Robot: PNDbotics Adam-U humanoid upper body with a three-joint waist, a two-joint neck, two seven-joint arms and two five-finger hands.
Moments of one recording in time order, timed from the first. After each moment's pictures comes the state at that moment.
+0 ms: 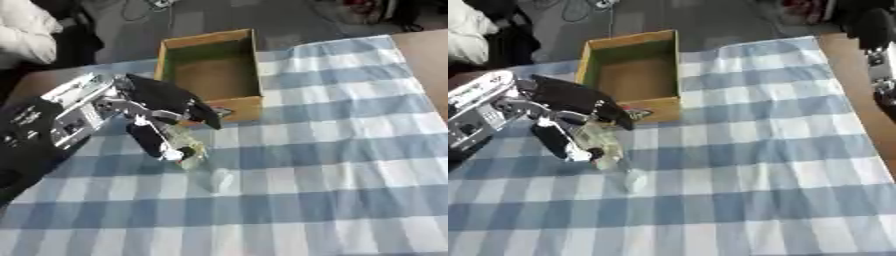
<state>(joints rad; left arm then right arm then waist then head) -0.95 0.76 -0.70 -1.31 -0.50 -0.55 -0.55 -0.48 -0.57 0.02 -1.98 0.48 -0.18 -0.08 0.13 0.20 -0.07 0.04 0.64</state>
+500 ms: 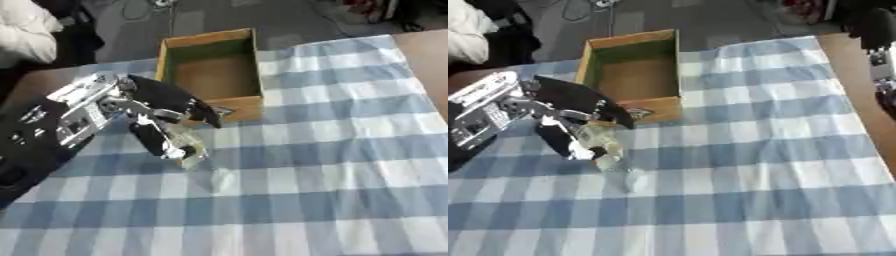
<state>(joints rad) -0.96 0.74 -0.70 -1.28 -0.49 -0.55 -0.55 -0.48 -0.57 0.02 -1.98 0.48 -0.18 -0.08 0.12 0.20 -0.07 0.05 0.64</state>
